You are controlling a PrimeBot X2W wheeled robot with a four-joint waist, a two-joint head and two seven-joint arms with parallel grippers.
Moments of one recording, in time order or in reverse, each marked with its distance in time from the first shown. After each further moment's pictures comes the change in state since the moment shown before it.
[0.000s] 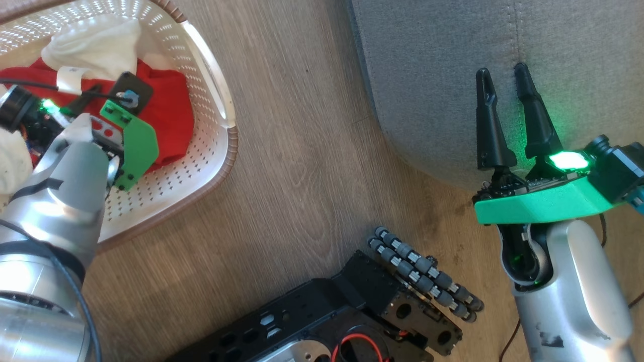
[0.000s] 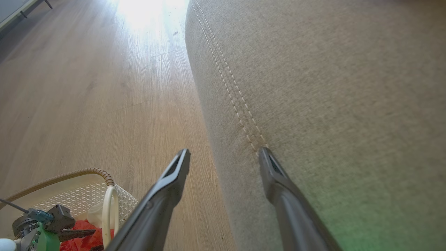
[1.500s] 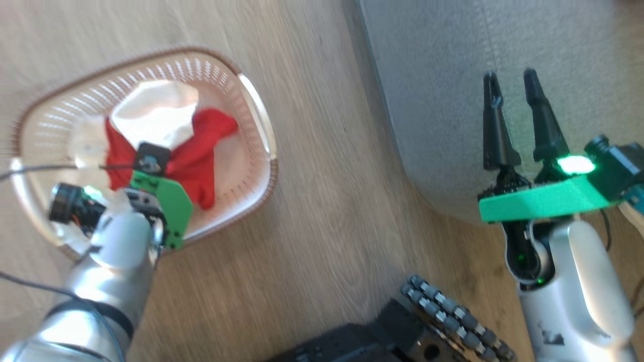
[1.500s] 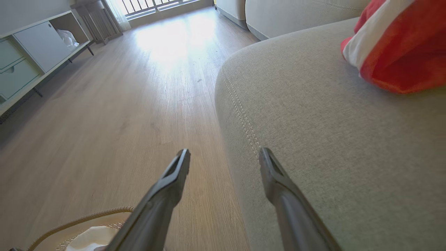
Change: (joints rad) left arm 0.207 -0.099 0.098 0.017 -0.225 0.139 -0.052; right arm -0.009 -0.006 -0.026 0.049 -0.047 -0.005 0.001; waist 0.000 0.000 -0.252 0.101
